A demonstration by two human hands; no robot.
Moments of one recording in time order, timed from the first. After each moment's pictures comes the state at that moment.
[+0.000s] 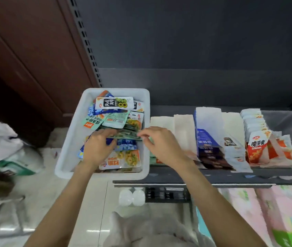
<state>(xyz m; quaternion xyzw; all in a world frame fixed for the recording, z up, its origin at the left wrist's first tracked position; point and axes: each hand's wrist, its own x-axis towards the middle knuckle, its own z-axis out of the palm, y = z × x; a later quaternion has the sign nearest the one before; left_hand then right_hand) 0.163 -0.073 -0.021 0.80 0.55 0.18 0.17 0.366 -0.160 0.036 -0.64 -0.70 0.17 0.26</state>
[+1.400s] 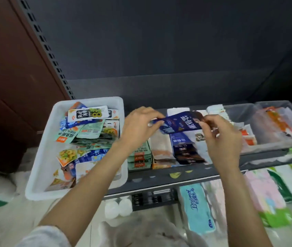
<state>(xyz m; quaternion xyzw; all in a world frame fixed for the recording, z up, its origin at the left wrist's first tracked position) 0.331 -0.104 0.058 0.91 0.22 0.33 0.13 0.486 -0.265 0.075 -0.76 -0.47 -0.15 0.41</state>
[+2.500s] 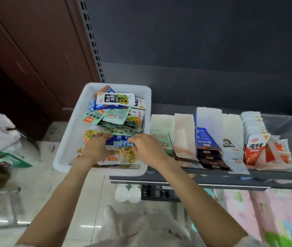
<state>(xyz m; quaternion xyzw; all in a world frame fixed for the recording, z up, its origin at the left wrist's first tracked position) 0.150 -0.069 -0.038 0.79 0.57 -0.03 0.21 0.333 -0.146 0.002 -0.62 -0.76 0.16 0.10</state>
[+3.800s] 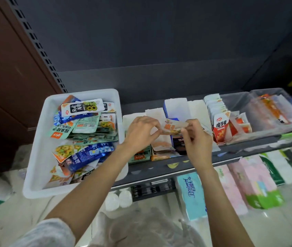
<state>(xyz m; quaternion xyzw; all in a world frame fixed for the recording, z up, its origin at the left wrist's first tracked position) 0.332 -0.111 0.004 0.93 0.25 0.21 0.19 0.457 -0.255 0.014 -0.78 -0.45 0.00 0.44</state>
